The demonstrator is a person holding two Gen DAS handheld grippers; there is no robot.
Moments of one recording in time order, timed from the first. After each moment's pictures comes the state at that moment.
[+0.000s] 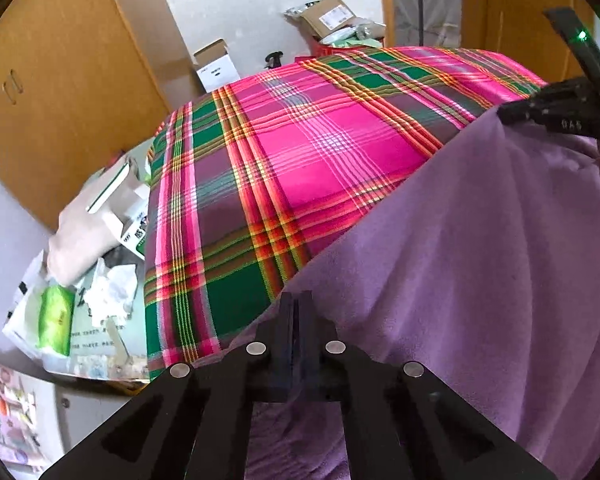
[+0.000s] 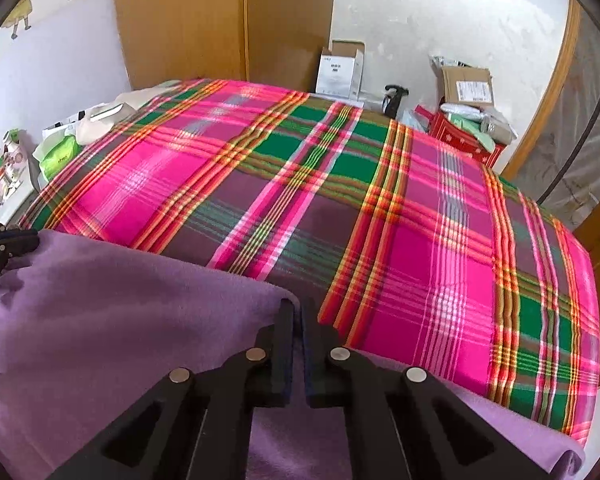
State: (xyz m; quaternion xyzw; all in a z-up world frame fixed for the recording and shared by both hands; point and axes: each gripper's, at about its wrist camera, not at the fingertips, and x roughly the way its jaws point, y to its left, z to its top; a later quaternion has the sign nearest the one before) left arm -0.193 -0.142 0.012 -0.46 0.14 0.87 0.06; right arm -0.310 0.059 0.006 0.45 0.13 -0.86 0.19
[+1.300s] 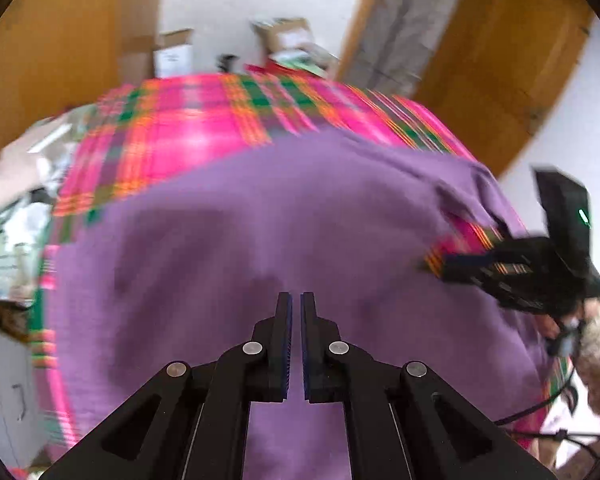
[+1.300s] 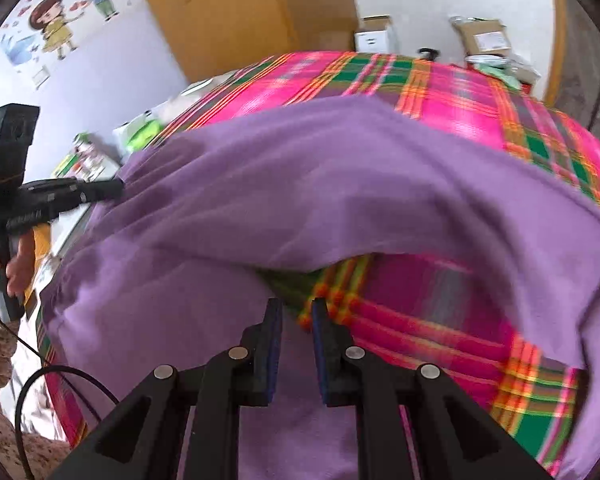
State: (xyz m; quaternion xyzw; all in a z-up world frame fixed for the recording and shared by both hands) left arm -0.101 -0.070 0.053 -0.47 -0.04 0.86 0.18; right arm -0.154 0.110 0.005 0.49 0.05 -0.82 0.29
